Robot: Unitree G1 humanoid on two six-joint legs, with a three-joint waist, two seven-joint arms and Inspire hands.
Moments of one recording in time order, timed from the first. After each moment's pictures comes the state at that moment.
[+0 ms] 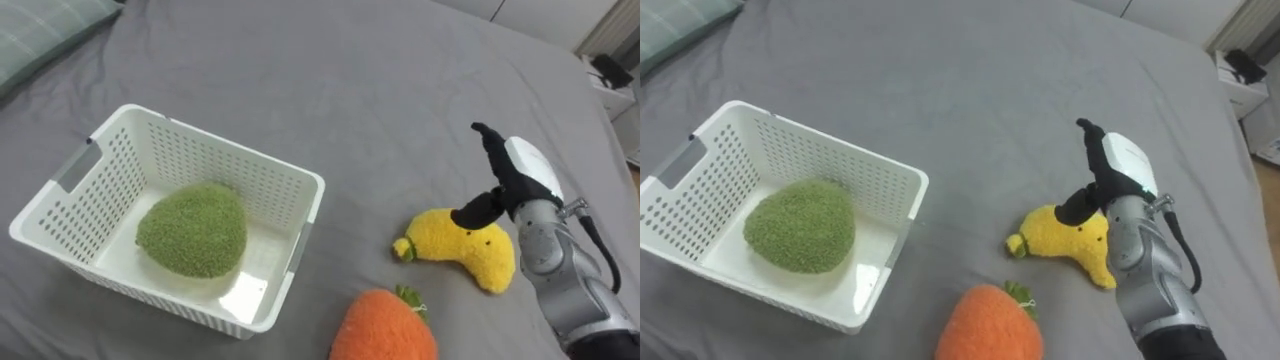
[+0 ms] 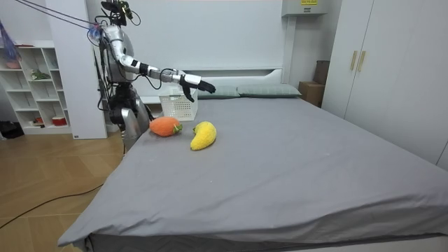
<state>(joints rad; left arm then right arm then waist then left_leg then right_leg) 0.19 0.27 0.17 0.92 0.40 0.12 0.25 -0.30 -0.43 0.14 0.54 -0.51 0.11 -0.13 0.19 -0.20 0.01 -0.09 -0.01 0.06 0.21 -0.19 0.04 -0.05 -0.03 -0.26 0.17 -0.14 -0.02</state>
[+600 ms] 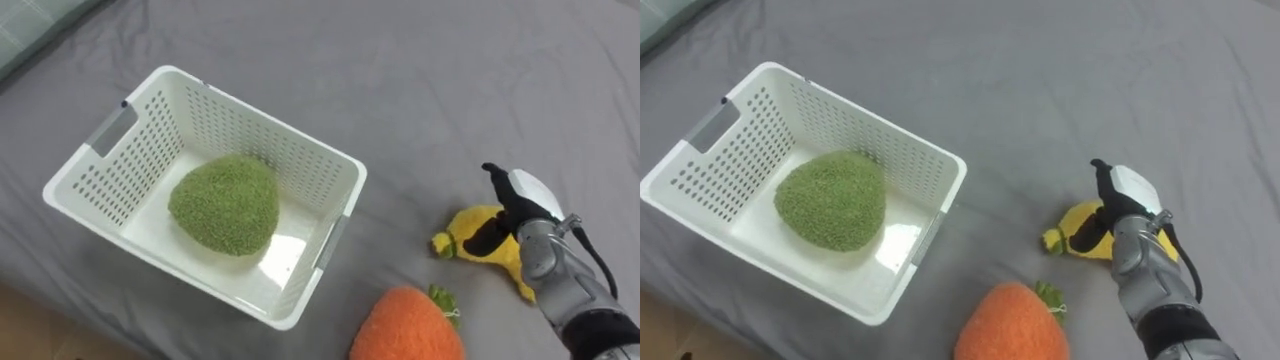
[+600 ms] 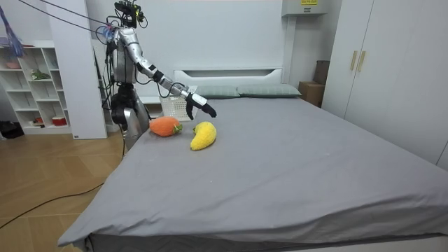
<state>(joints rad) 0.15 0.28 0.09 0.93 0.32 0.10 0.28 -0.42 -0.44 0.23 0.95 -0.48 0.08 -0.16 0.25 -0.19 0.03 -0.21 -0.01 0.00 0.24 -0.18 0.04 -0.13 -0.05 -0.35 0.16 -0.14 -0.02</state>
